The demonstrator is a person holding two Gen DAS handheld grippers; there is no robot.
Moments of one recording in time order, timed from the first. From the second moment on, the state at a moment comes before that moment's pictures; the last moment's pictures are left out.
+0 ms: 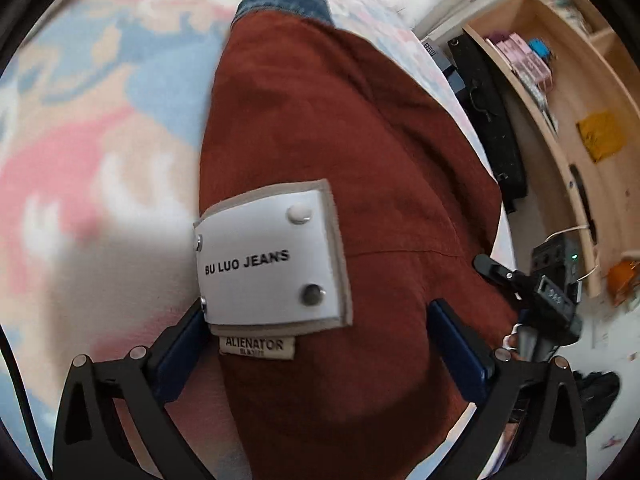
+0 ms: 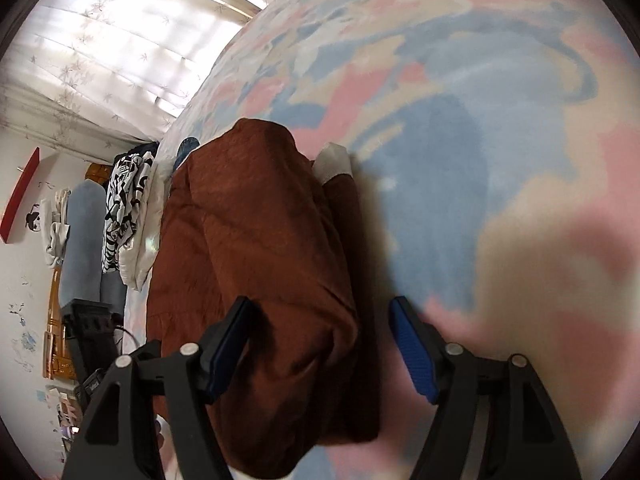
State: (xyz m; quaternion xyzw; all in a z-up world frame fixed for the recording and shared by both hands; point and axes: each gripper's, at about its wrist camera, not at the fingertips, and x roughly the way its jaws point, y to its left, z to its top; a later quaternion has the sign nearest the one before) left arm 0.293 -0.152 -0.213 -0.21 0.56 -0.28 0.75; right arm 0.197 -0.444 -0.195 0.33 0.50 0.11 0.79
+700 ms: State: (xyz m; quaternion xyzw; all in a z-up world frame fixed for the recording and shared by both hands) left arm 0.283 -0.147 -0.193 -0.21 0.51 -0.28 0.79; right arm 0.211 -0.405 -0.180 0.35 0.47 0.18 0.79
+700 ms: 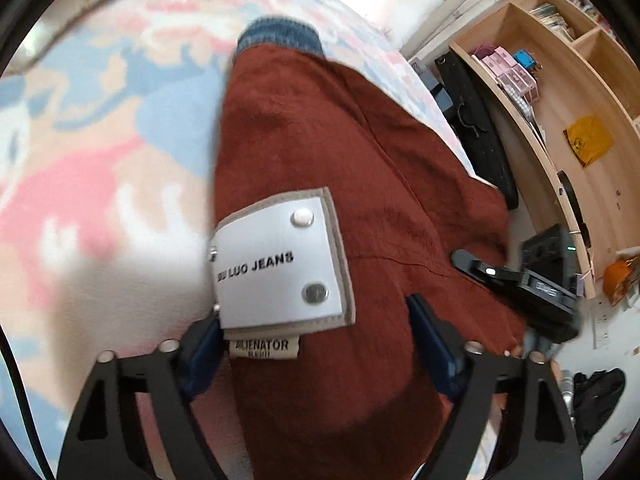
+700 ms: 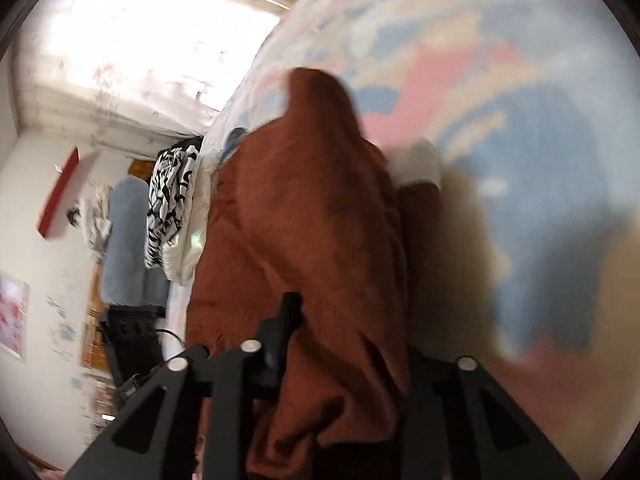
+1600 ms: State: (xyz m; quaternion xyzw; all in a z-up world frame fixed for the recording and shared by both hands) left arm 0.317 0.165 0.084 -0.14 0.33 -0.19 0.91; right arm 0.280 -0.101 0.065 0.21 0.32 0.31 0.87
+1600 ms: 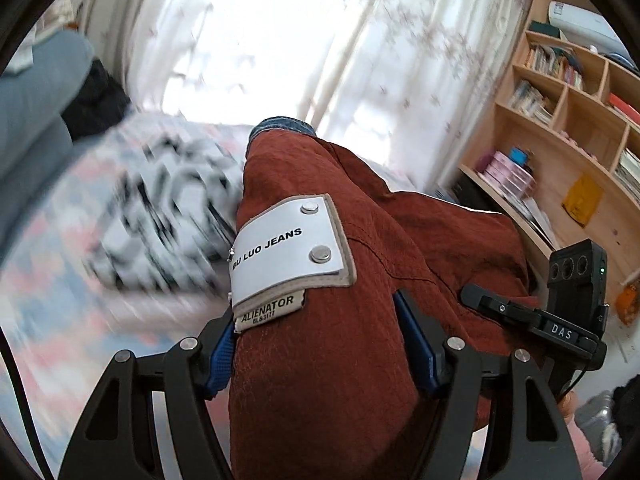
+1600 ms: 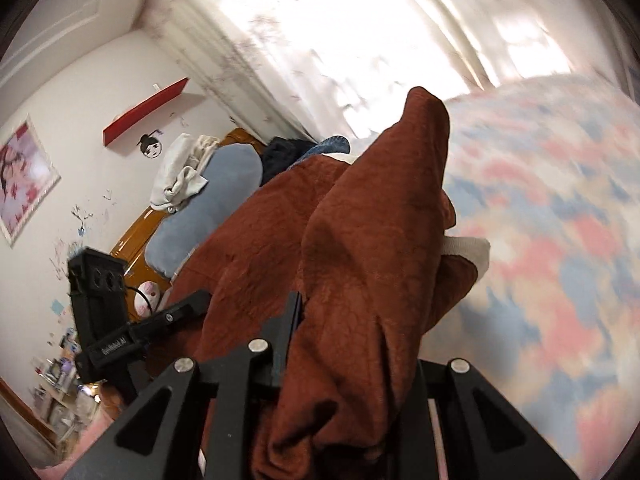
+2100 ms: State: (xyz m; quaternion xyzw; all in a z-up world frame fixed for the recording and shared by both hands) left arm 0.546 0.304 0.010 -0.13 0.34 -0.12 0.92; right arm 0.503 0.028 -0.013 0.24 0.31 0.29 0.87
